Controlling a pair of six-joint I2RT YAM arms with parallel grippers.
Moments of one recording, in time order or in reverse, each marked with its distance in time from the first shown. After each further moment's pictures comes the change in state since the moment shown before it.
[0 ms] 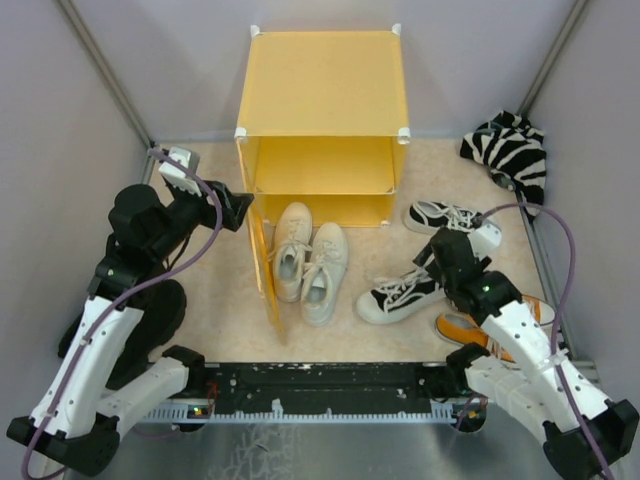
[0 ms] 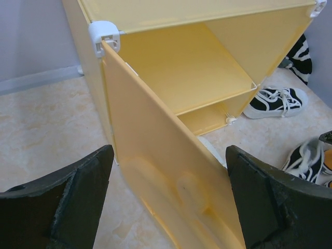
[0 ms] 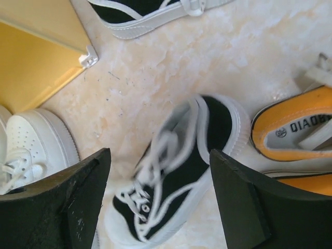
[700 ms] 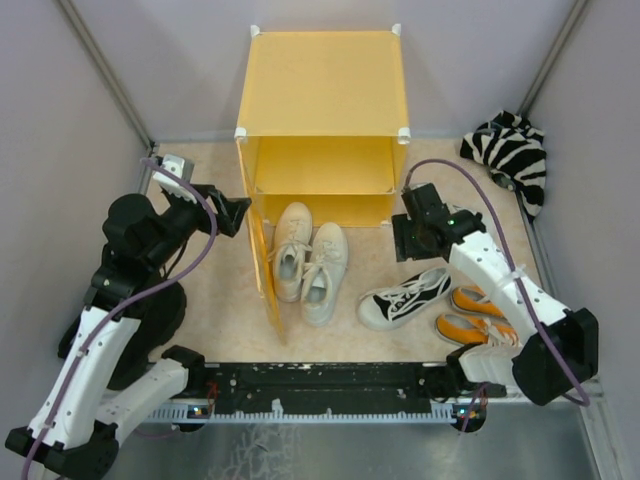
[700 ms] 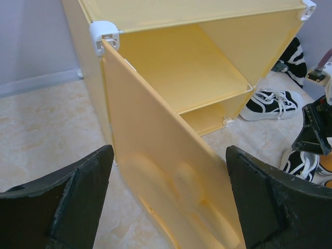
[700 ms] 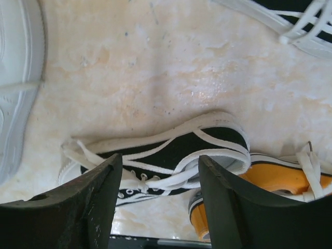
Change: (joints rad) left arm 0.000 -0.060 -0.040 0.019 0.003 -0.013; right arm -0.019 0.482 0.390 -0.125 -0.278 -0.680
